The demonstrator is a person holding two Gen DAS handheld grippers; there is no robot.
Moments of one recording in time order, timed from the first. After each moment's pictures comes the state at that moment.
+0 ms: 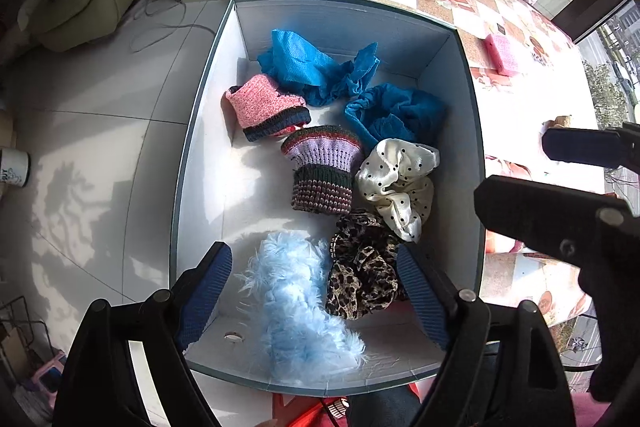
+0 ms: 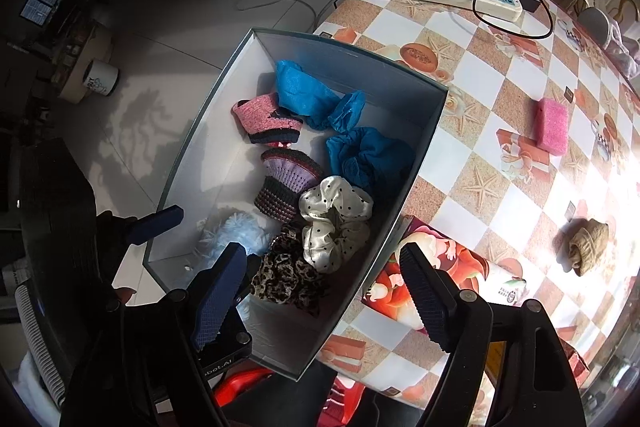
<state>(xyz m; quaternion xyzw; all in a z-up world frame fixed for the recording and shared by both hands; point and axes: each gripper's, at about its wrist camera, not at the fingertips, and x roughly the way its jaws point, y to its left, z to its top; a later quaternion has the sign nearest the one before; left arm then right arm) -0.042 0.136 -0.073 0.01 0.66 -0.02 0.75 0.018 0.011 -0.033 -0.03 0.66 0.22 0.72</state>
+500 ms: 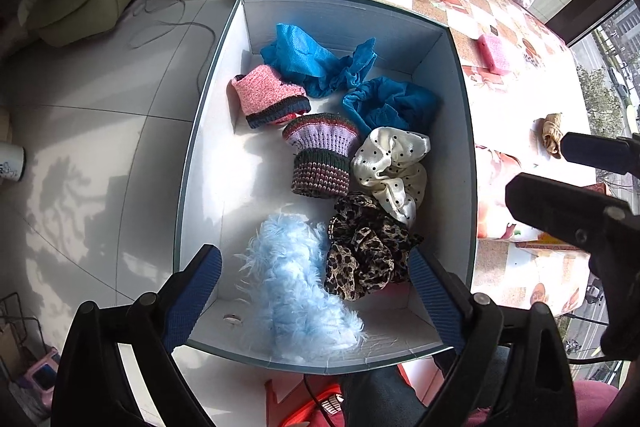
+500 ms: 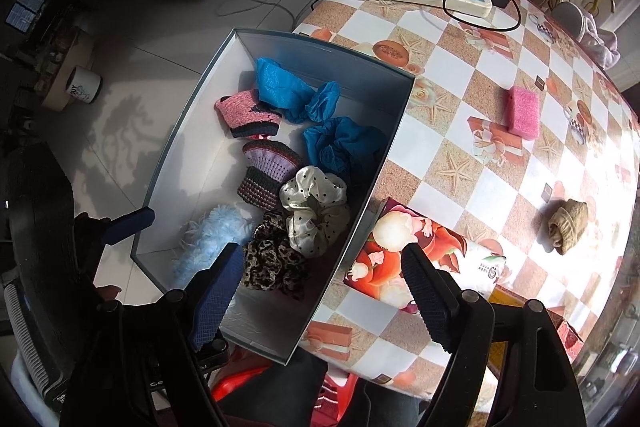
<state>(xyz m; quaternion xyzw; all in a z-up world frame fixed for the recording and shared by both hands) -0.059 0.145 -0.066 -0.01 0.66 -0.03 0.75 -0.005 0.000 -0.021 -0.05 0.64 0.18 0.74</state>
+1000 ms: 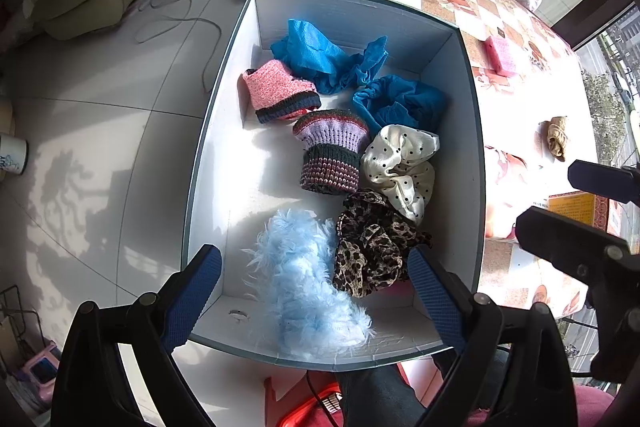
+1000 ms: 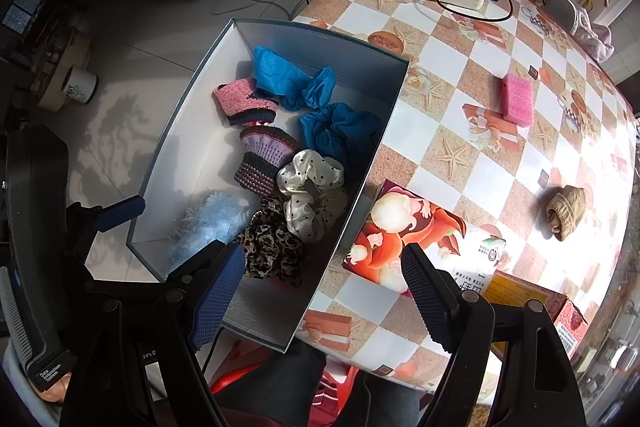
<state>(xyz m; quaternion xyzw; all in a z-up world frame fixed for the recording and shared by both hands) -0.061 0.149 -0.067 -0.01 0.66 -0.01 0.75 -0.015 -0.004 -0.026 -0.04 0.65 0.18 0.74</state>
